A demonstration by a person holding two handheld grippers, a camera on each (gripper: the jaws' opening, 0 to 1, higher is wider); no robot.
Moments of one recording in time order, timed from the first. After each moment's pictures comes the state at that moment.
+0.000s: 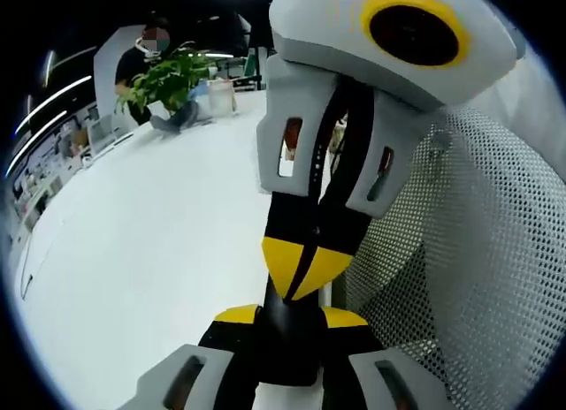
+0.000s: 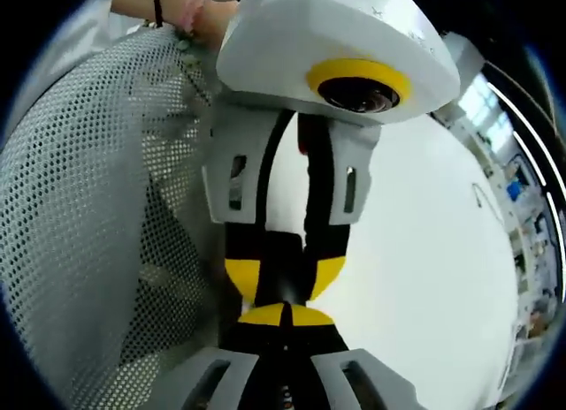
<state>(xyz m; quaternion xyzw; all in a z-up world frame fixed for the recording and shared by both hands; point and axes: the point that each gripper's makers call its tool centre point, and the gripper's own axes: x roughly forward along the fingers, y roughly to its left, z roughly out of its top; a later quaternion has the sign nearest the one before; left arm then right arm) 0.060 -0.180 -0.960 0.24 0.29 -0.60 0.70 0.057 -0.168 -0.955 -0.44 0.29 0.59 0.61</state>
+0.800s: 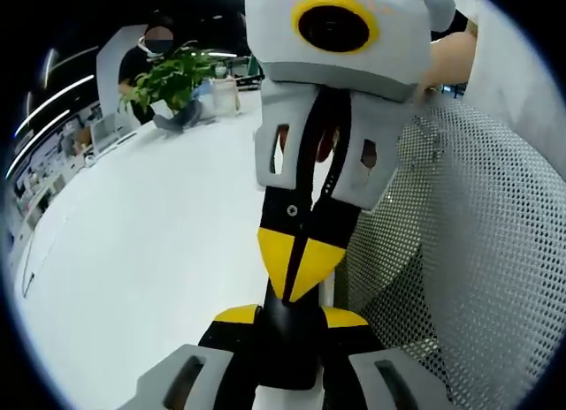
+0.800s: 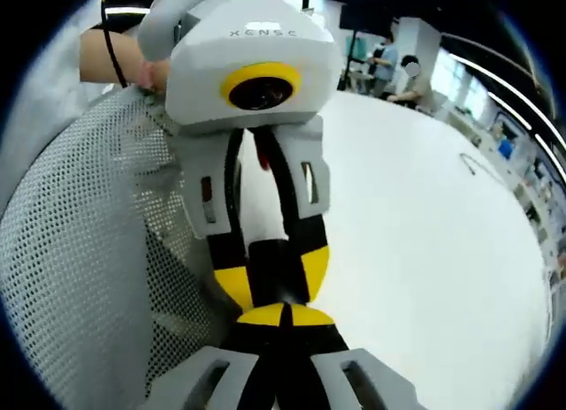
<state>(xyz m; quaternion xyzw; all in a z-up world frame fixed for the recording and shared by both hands) 0.061 -0.180 -0.960 0.24 0.29 -0.60 0.71 0.060 -0.169 -0.950 -0.30 0.31 0.60 0.67</state>
